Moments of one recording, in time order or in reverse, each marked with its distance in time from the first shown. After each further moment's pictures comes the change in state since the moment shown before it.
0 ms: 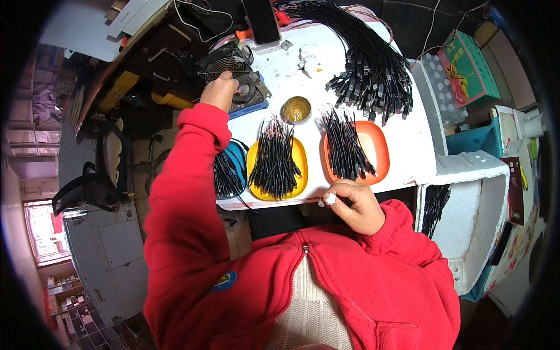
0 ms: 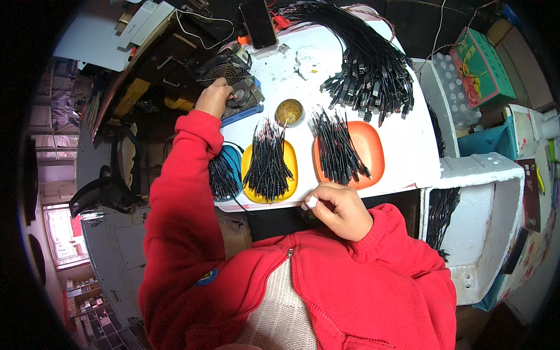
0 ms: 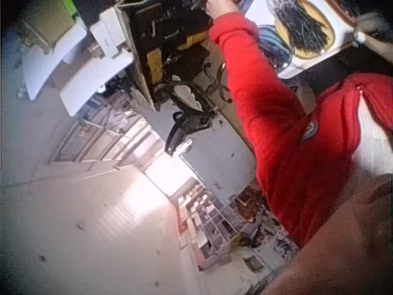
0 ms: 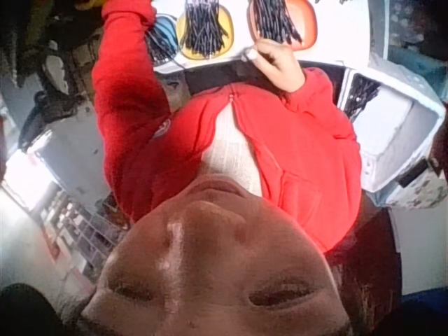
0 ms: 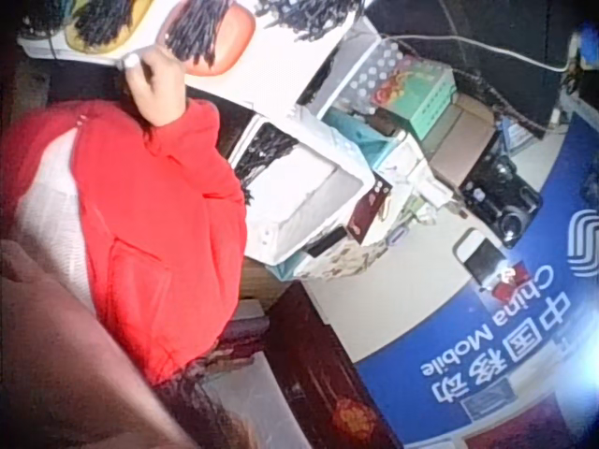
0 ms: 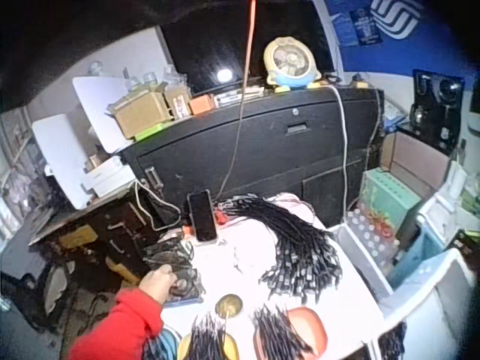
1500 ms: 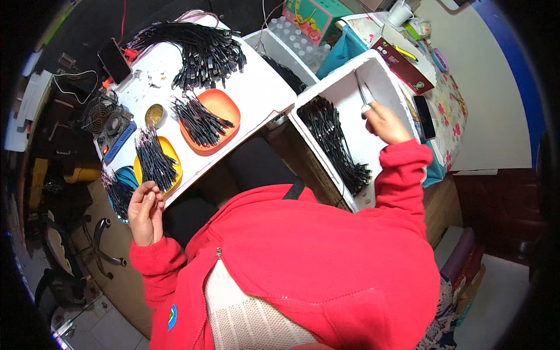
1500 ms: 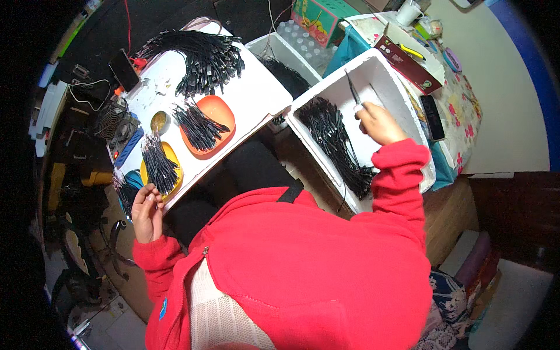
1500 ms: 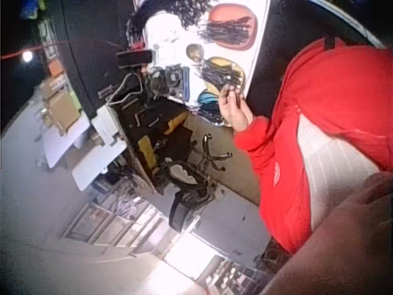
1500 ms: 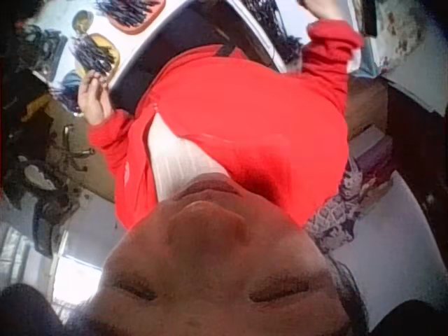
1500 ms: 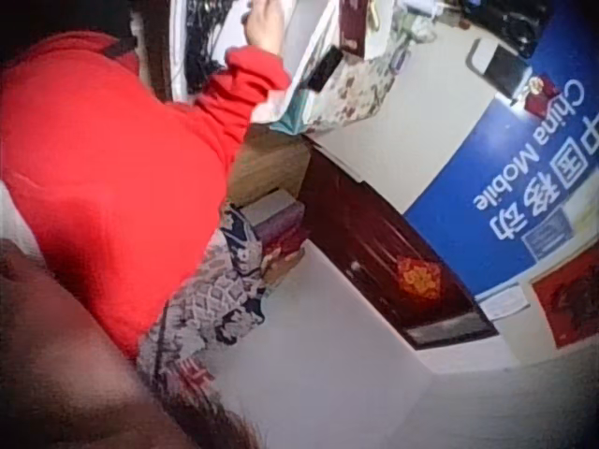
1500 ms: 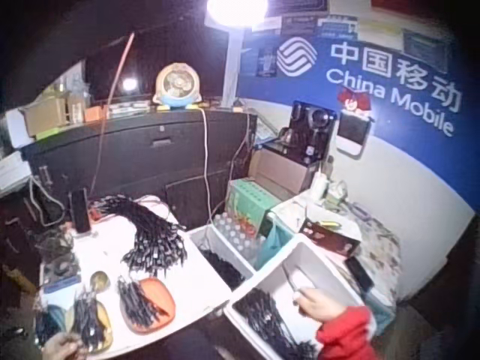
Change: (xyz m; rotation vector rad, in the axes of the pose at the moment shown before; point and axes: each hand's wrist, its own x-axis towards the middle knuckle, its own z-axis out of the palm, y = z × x) left_hand -0.204 0.167 -0.064 -2.073 -0.074 -0.602; right_hand -0.251 -0.024 -0.187 -0.561 0.644 0.588
